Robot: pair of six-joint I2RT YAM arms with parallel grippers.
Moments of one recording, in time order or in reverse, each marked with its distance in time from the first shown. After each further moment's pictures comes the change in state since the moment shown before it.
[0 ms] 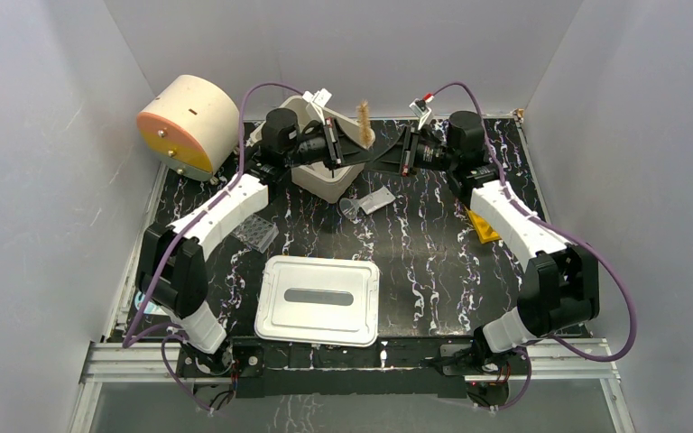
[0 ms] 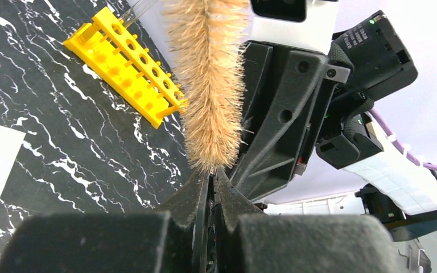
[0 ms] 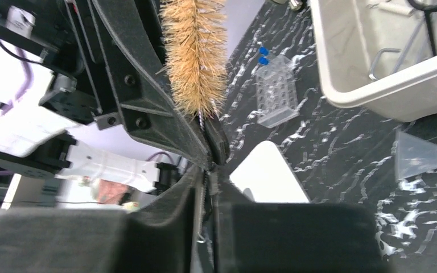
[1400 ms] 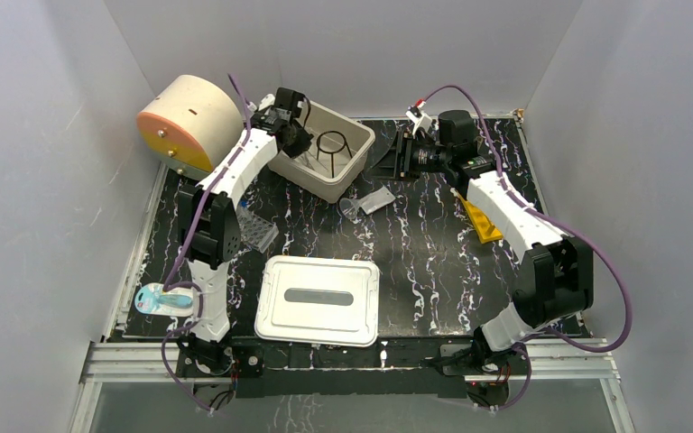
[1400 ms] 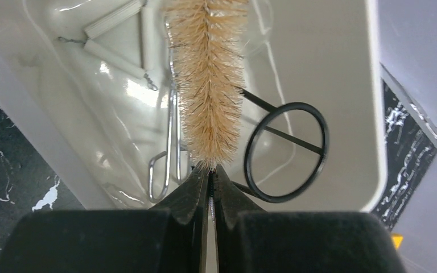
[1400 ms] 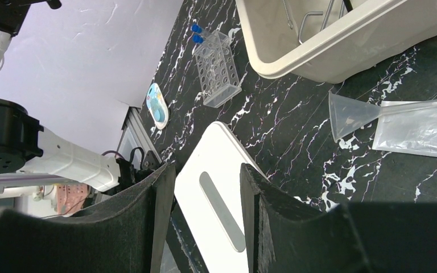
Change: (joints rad) left arm 0.135 0.428 0.608 -0.928 -0.939 -0.091; right arm 0.003 0.059 0.102 -0.342 0.145 -0.235
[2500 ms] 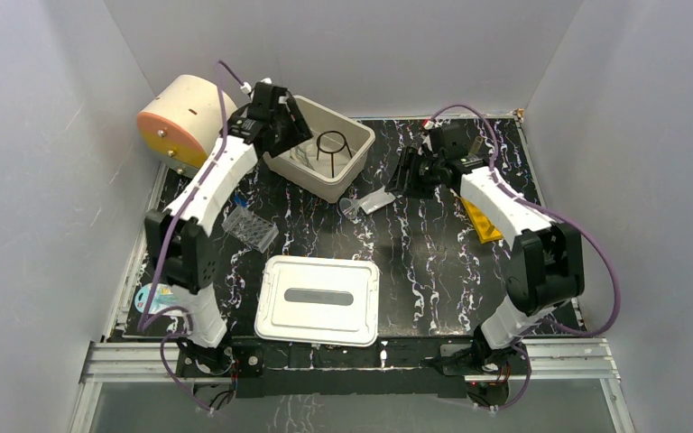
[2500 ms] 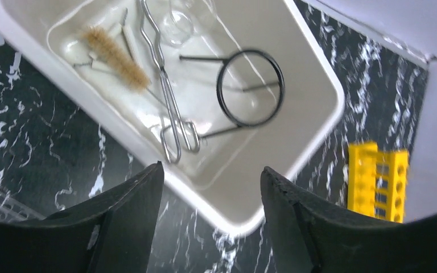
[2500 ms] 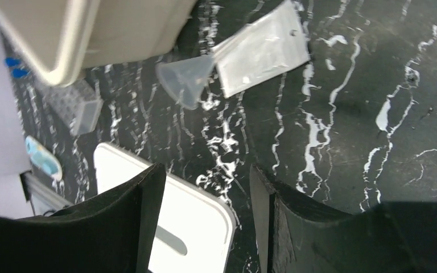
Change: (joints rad) left arm 0.000 -0.188 -0.090 0.013 0.059 0.261; right arm 0.000 0.059 0.014 -0.293 0.444 -0.049
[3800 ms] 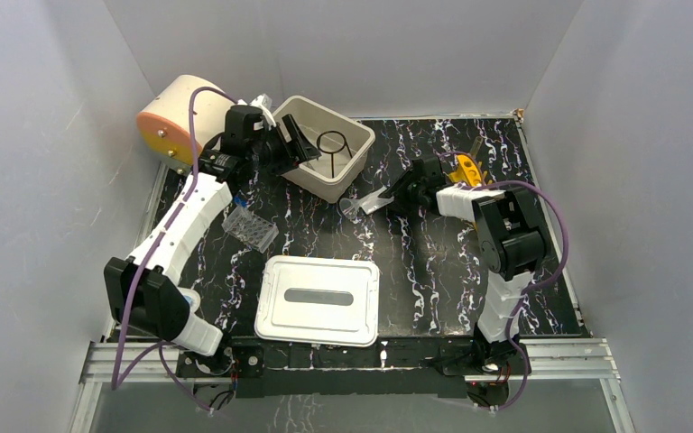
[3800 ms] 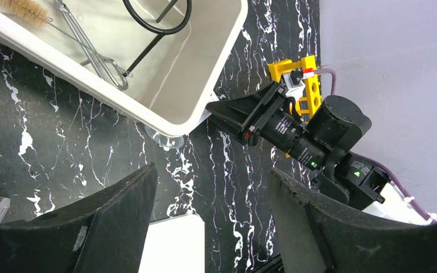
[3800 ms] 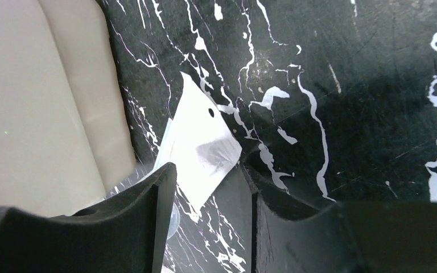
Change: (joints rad) left arm 0.015 -0.413 -0.435 0.200 0.387 0.019; right arm 0.013 0.315 -0.202 0.518 0.173 0.558
